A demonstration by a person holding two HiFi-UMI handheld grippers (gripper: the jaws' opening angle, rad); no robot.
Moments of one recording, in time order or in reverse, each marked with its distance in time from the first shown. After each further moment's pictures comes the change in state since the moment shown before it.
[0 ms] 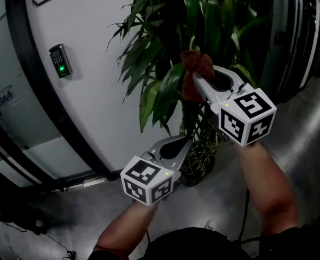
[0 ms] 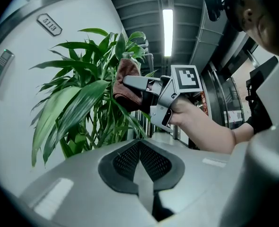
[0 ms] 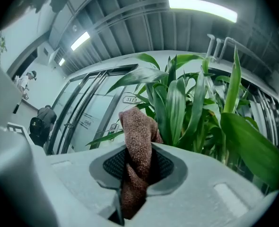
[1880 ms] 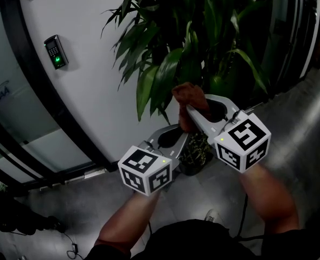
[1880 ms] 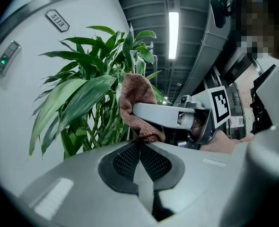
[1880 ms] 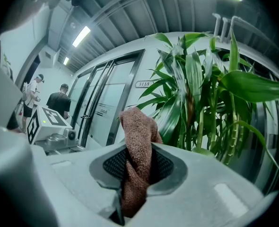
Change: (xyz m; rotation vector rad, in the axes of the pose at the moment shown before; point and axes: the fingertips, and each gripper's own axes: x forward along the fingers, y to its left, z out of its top) left arm 0.002 0.007 -0.010 -0.060 -0.015 0.012; right arm -0.044 0.070 -0.080 0.039 0.171 0.154
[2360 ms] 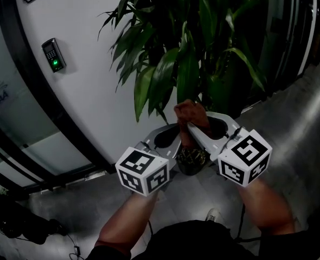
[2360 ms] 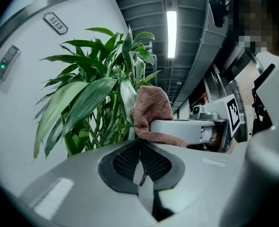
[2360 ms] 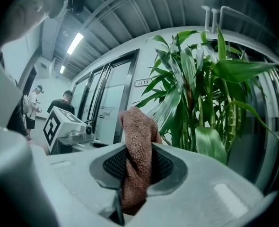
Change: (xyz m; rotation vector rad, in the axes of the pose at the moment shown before) left arm -0.004 0.005 0.001 0.028 0.001 0.014; right arm -0.024 0.025 -0.023 0.107 0.007 0.034
